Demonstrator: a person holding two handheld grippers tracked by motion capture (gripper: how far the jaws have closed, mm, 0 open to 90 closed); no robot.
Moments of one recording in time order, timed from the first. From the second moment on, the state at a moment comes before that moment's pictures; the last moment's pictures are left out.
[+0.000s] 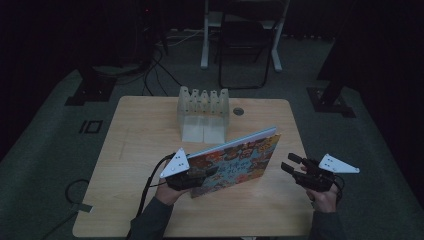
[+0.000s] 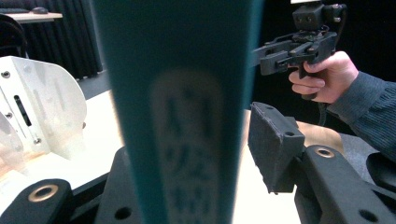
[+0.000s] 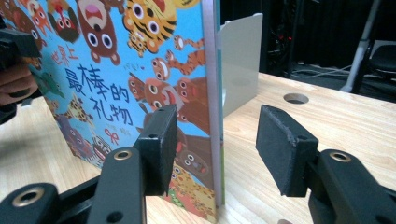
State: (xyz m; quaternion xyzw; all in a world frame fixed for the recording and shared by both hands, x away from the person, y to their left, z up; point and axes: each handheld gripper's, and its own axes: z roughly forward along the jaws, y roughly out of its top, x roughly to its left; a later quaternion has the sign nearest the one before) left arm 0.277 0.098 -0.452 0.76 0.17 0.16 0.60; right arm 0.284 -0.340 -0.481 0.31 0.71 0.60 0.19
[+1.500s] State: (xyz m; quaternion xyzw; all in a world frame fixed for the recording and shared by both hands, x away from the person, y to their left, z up) left arm 0.279 0.095 -0.461 0.75 0.18 0.17 0.61; right arm 0.281 -0.334 -0.533 0.38 0.76 0.48 0.22
